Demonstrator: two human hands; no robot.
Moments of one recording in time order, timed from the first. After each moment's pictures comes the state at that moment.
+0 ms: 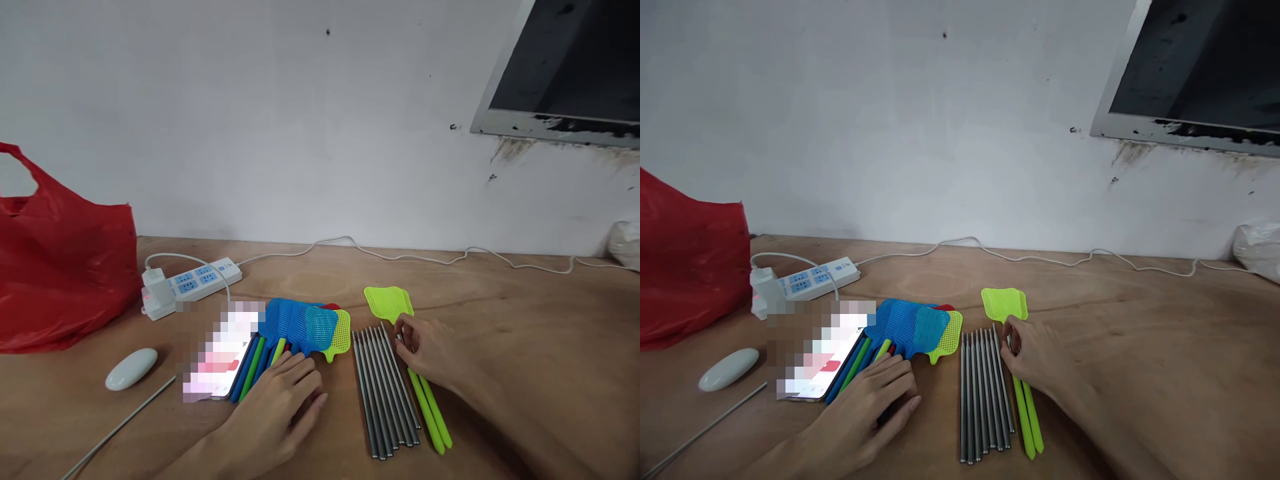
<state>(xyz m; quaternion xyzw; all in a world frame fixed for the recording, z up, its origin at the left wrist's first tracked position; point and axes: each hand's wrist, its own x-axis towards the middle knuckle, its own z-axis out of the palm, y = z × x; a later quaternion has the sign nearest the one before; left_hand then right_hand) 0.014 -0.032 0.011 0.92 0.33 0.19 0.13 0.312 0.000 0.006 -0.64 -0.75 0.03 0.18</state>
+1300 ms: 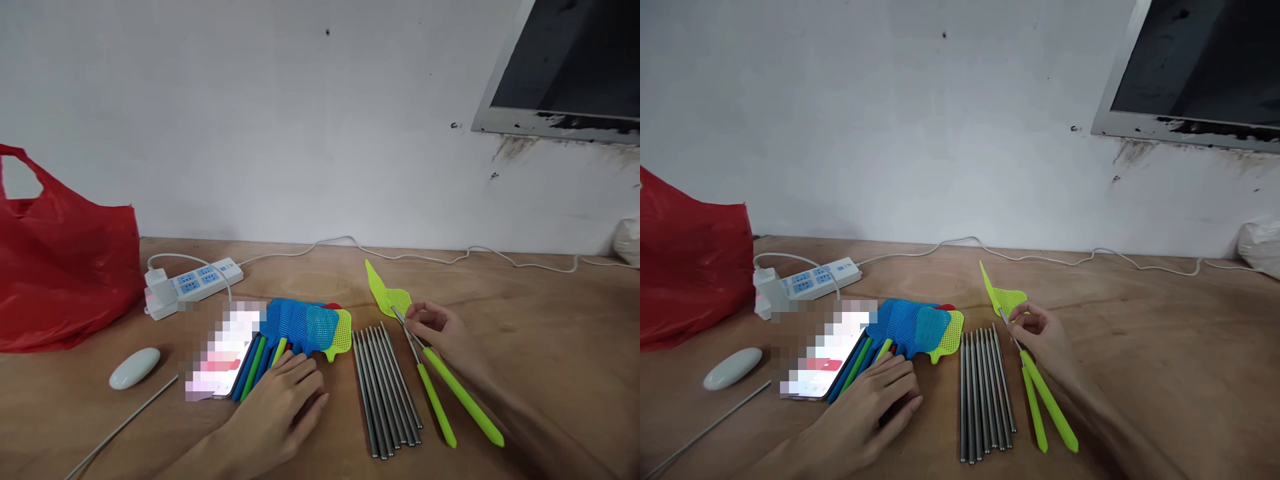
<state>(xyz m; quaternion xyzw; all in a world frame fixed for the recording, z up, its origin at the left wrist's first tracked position) 0.015 -0.033 0.014 0.92 0.33 0.19 0.12 0.310 0.002 0.022 -0.57 -0.54 0.37 0.50</state>
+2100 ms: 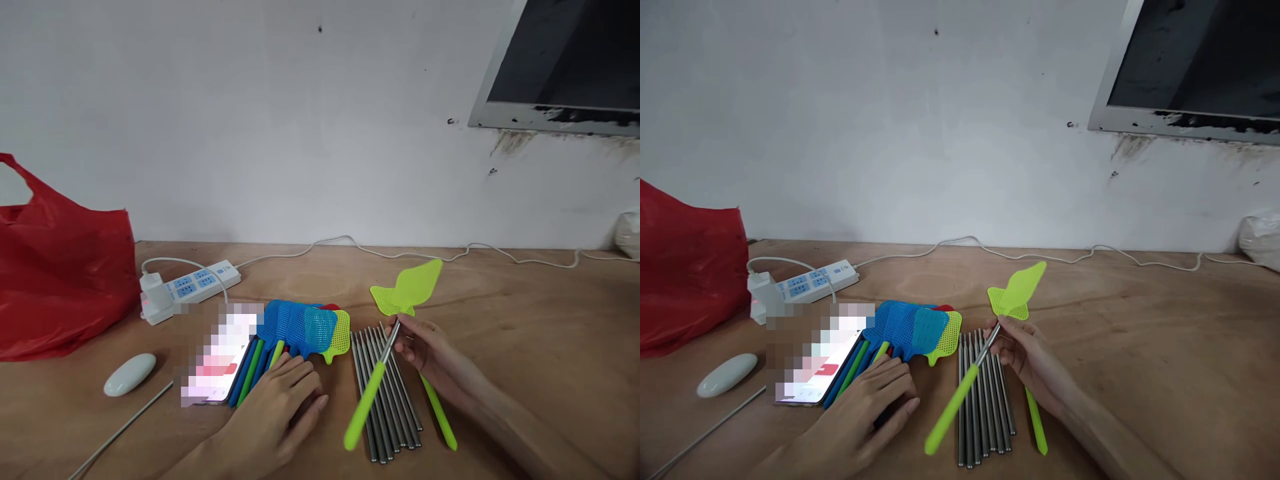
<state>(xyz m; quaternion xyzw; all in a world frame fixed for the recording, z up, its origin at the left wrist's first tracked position) 0.014 -0.031 0.013 0.91 0.33 0.20 0.14 0.289 -0.013 0.021 -0.42 -0.34 0.65 0.54</state>
